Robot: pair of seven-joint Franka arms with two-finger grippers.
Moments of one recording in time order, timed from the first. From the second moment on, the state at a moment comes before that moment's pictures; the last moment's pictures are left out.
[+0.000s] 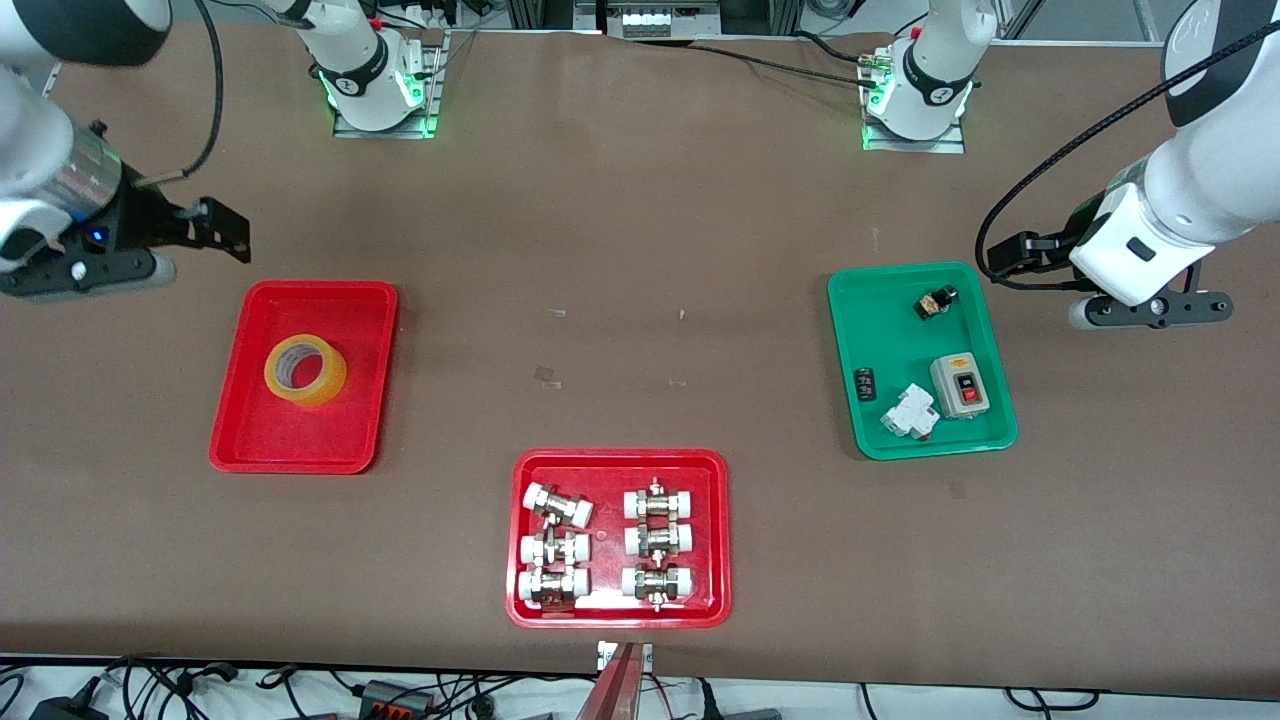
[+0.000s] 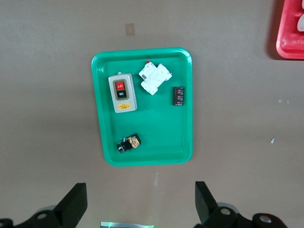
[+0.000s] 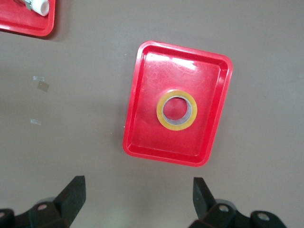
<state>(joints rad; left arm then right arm) 0.00 0.13 -0.15 -1.53 0.00 1.50 -0.20 0.03 -0.01 0.08 -1.68 -0.04 1.62 -0.06</state>
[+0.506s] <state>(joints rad) 0.01 0.13 -0.15 -1.53 0.01 1.52 -0.05 -0.03 -0.01 0.05 -1.64 0.03 1.61 -0.04</state>
